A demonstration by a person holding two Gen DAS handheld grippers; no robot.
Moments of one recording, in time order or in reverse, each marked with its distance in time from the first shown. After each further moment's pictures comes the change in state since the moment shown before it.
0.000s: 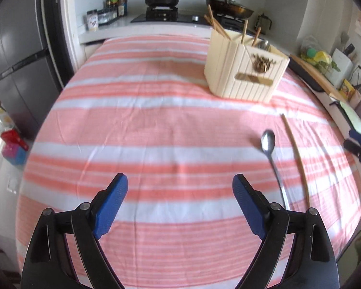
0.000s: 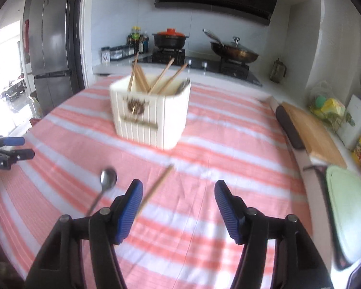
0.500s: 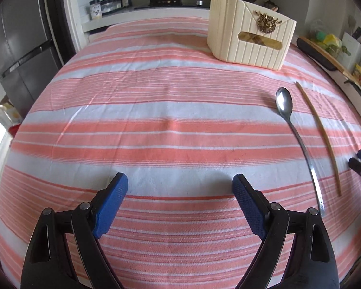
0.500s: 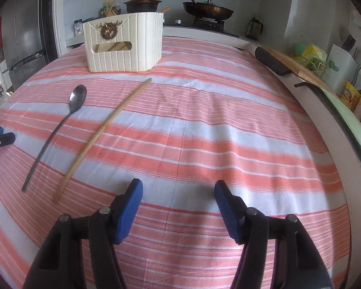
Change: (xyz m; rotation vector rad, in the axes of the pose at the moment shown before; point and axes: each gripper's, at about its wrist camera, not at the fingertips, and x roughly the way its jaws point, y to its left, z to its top) left arm 0.045 -0.023 -0.031 0.030 0.012 0.100; right arm 0.039 -0.012 -0.097 0.130 0.118 -0.103
